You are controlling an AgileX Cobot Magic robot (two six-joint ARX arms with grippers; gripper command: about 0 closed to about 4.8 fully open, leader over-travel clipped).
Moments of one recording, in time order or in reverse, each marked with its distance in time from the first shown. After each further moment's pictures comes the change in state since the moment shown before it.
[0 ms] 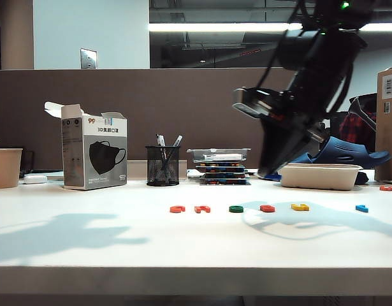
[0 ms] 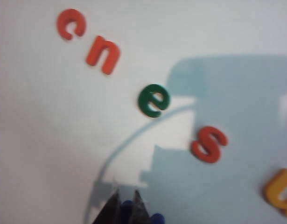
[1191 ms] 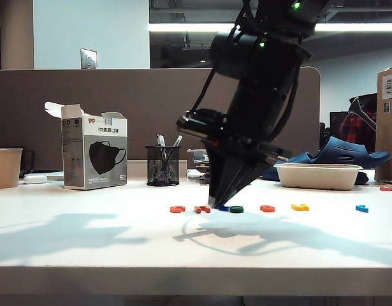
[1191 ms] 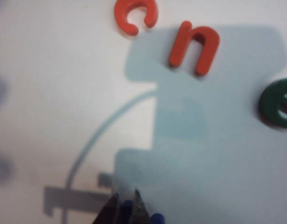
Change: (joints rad) left arm 0.000 0.000 0.000 0.000 0.000 0.000; right arm 0.274 0.014 -0.108 0.177 0.208 0.393
